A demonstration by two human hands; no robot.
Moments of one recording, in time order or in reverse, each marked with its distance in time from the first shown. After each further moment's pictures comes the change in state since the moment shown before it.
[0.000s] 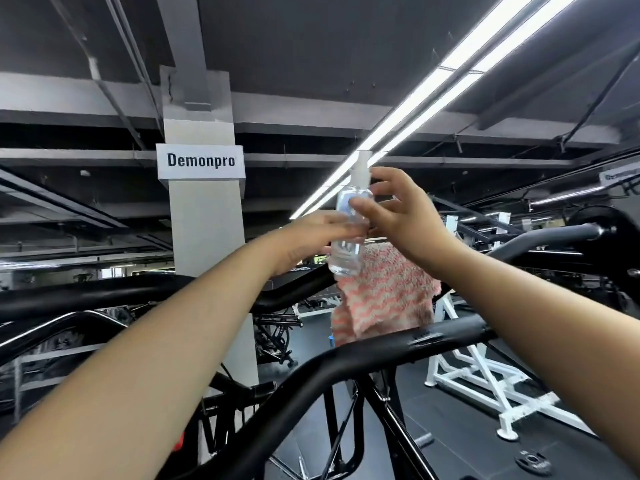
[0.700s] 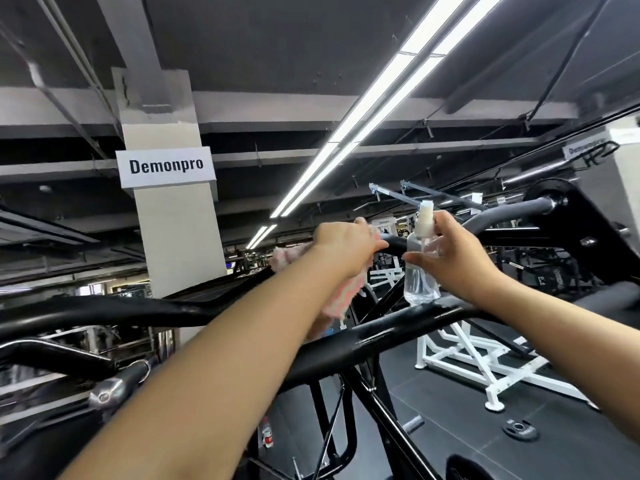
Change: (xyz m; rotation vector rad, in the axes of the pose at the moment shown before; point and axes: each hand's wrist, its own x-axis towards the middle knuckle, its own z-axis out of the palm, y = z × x) left_hand 0.086 0.003 0.106 1.386 0.114 0.065; right_hand -0.047 0.084 -0.096 -0.432 0.110 0.195
